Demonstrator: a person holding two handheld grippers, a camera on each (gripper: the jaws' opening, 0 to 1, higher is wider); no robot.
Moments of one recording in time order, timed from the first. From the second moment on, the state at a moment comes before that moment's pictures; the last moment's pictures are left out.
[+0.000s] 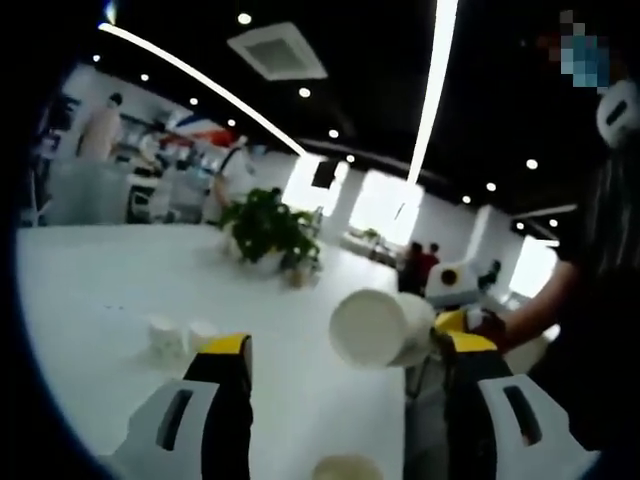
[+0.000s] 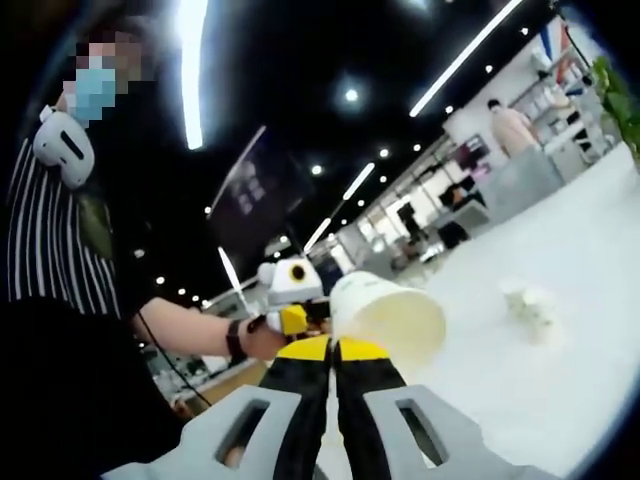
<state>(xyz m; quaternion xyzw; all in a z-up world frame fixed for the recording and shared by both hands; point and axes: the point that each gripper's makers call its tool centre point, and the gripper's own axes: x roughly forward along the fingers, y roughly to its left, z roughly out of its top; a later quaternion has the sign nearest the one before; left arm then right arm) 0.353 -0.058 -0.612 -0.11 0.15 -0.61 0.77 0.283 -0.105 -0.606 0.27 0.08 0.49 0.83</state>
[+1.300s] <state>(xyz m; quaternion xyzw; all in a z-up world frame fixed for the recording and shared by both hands) 0.365 -0.014 -0.629 -0.09 0.13 -0.55 0.82 0.295 -0.112 -0.590 0.23 0.12 0.49 0.83</state>
